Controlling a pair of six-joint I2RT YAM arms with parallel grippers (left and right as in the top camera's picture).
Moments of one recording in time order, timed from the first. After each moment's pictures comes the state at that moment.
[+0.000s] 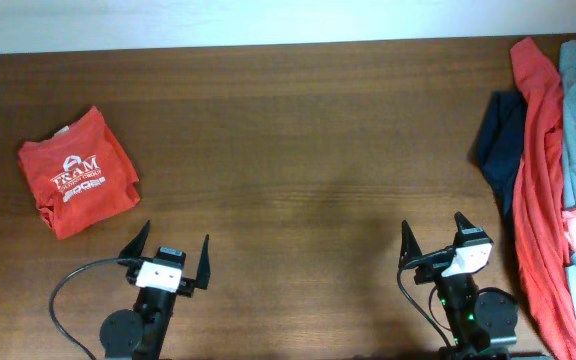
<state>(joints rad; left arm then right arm) -0.03 0.01 0.01 -0.06 0.18 0.18 0.03 0.01 0.03 -0.11 -0.11 0.05</state>
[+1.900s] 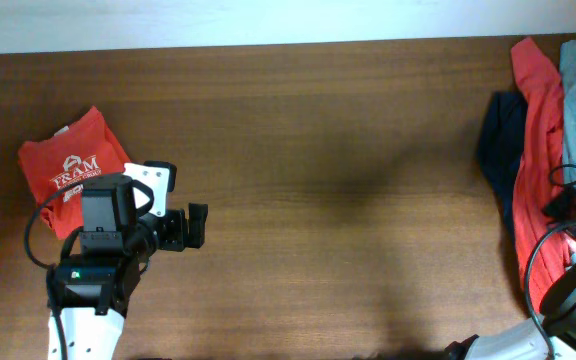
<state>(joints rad) -0.03 0.99 0.88 -0.74 0.20 0.02 -0.73 1.82 1.12 -0.51 0.19 0.18</state>
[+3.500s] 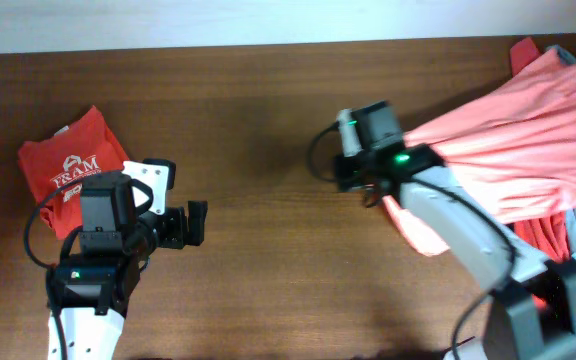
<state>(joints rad) -0.03 0.99 0.88 -0.71 0.20 0.02 0.40 1.66 1.21 -0.58 -0.05 0.12</state>
